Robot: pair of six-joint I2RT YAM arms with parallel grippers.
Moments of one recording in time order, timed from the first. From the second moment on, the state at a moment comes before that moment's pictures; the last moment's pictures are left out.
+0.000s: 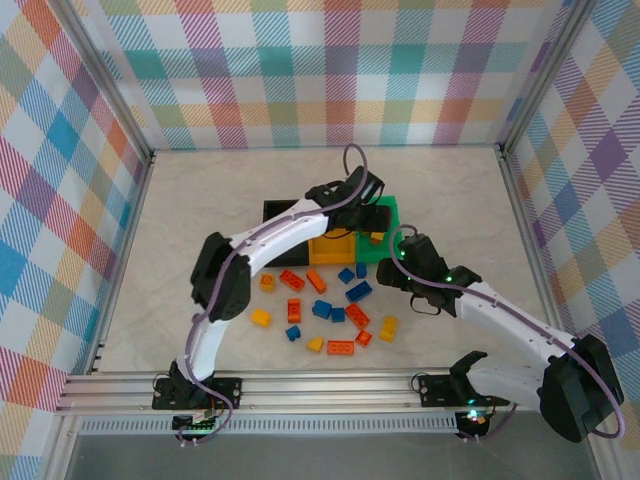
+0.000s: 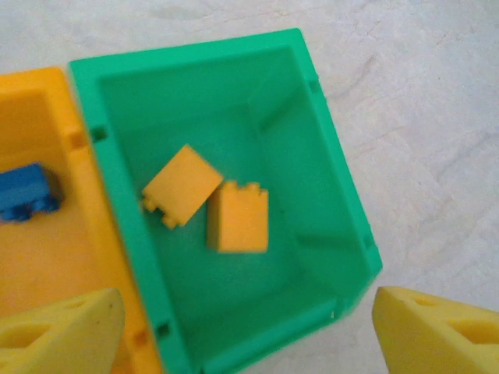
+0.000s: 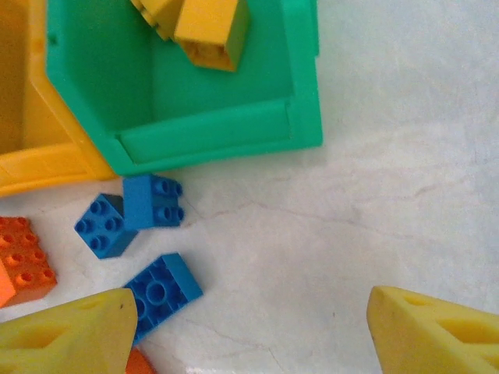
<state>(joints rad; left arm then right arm) -0.81 2.08 1.88 -0.69 -0.08 -0.59 0.59 1.09 0.66 -0.50 0.13 0.66</state>
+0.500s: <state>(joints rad) -0.81 1.34 1.08 -0.47 -0.10 -0.69 0.66 1.22 0.66 -0.78 -0.15 0.79</state>
